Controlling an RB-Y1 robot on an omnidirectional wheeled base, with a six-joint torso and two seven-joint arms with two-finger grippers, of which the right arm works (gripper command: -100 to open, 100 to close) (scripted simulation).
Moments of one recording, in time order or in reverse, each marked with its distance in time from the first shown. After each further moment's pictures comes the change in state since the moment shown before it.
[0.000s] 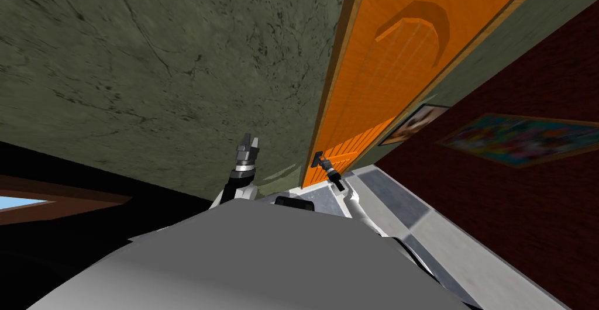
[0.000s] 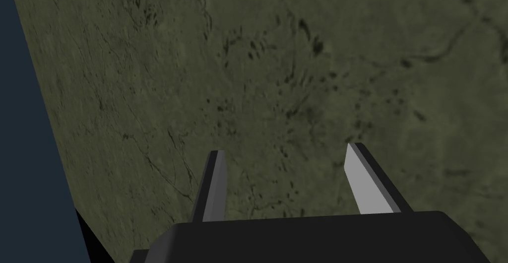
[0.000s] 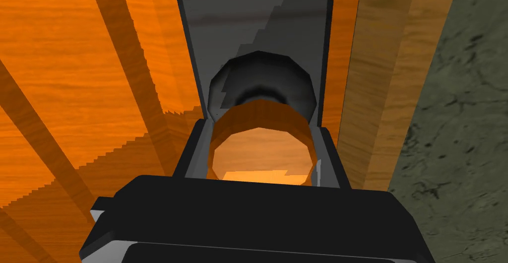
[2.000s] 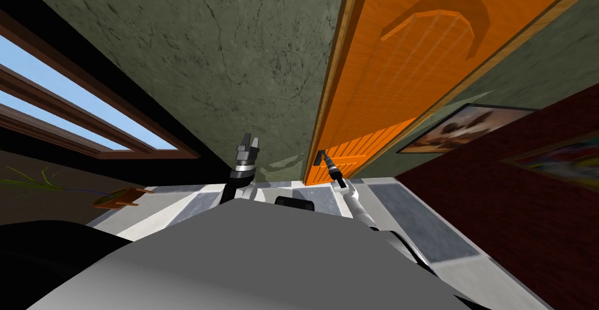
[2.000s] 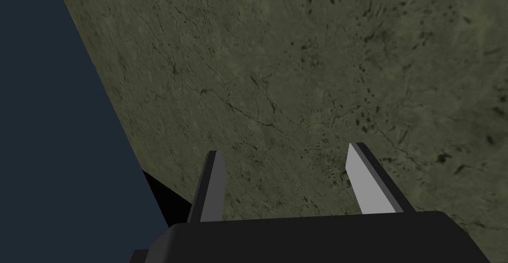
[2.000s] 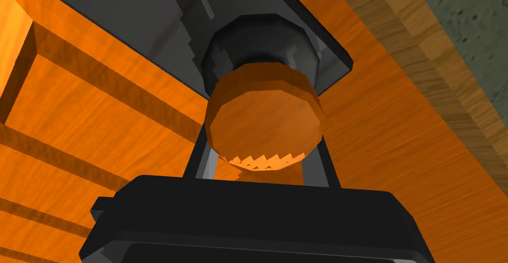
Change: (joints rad) arm -0.049 -0.004 -0.006 0.067 -0.318 0.026 -0.466
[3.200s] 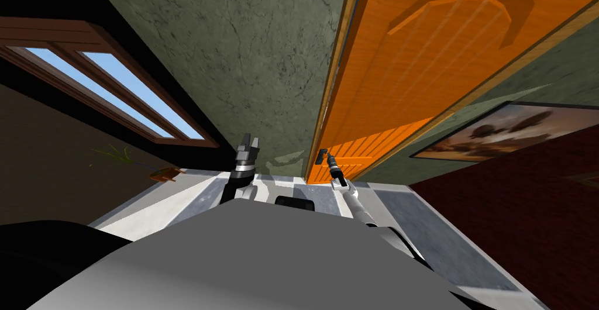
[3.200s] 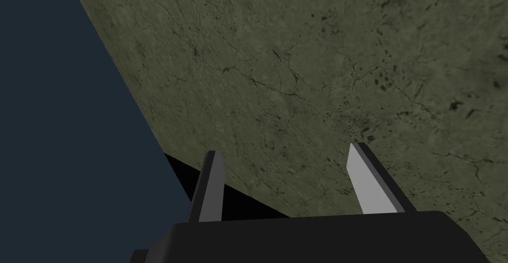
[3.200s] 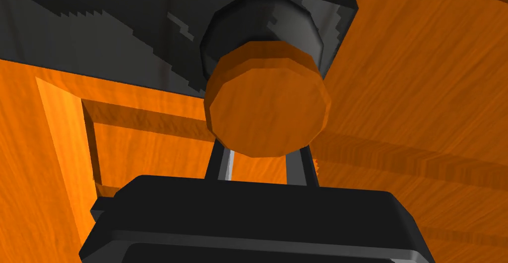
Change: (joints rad) arm -0.031 0.001 -0.002 0.050 -0.220 0.017 -0.282
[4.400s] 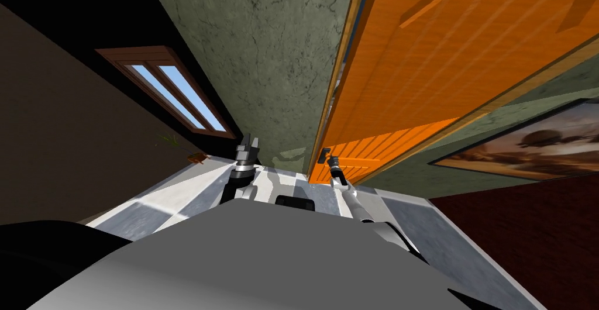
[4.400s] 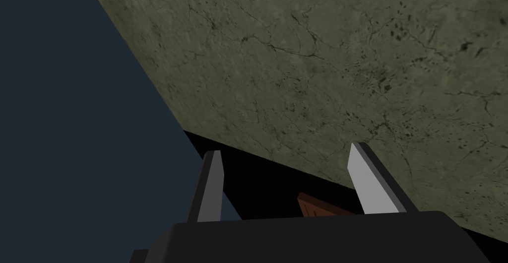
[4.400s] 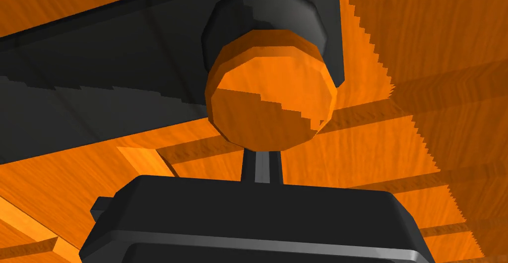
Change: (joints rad) arm -0.039 0.006 0.007 0.077 -0.239 0.006 -0.302
